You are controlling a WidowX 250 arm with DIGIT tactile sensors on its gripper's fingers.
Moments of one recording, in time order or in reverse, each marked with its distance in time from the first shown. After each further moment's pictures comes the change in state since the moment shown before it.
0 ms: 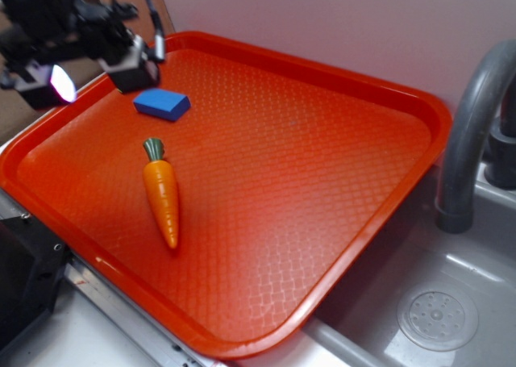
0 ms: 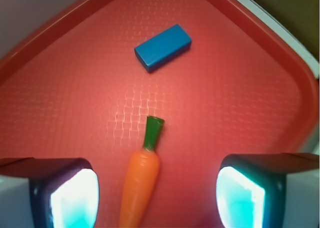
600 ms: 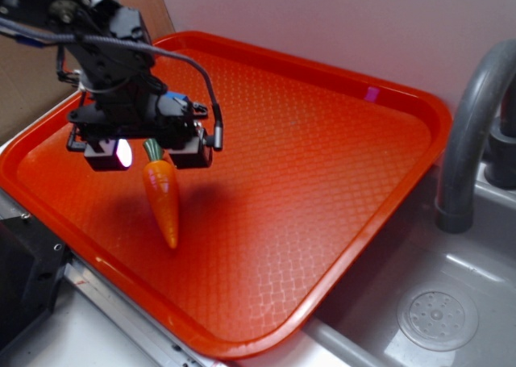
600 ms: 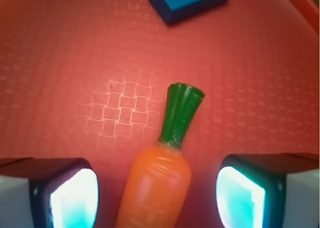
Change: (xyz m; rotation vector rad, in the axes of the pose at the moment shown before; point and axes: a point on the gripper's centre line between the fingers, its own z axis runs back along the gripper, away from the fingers) arm -0.017 -0.013 -0.067 0.093 0.003 -0.069
